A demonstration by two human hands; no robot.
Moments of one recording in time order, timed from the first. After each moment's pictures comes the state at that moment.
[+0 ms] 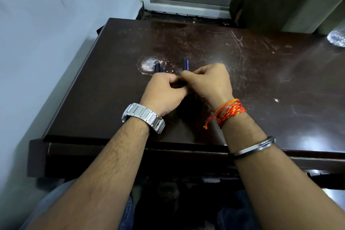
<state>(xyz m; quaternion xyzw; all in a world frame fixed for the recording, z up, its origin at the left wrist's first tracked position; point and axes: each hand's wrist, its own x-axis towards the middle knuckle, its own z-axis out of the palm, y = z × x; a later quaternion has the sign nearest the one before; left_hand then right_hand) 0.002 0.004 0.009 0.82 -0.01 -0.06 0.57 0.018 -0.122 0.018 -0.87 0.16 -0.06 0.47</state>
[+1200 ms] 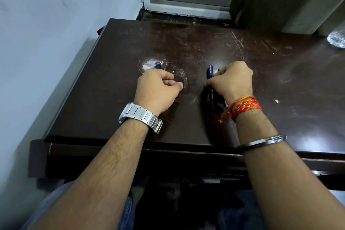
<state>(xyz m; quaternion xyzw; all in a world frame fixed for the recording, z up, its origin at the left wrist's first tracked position) 0.008 0.013 0.009 0.86 0.06 0.04 0.51 0.027 -0.164 0.023 -0.90 0.25 -0.07 0.36</state>
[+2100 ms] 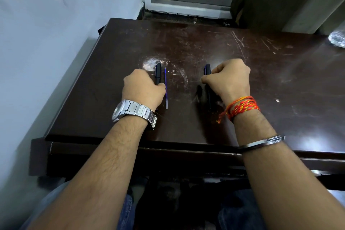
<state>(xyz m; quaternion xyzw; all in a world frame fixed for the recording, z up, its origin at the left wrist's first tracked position) 0.011 0.031 0.013 0.93 0.15 0.07 0.34 0.024 -0.155 0.025 -0.91 0.20 -0.10 0.35</state>
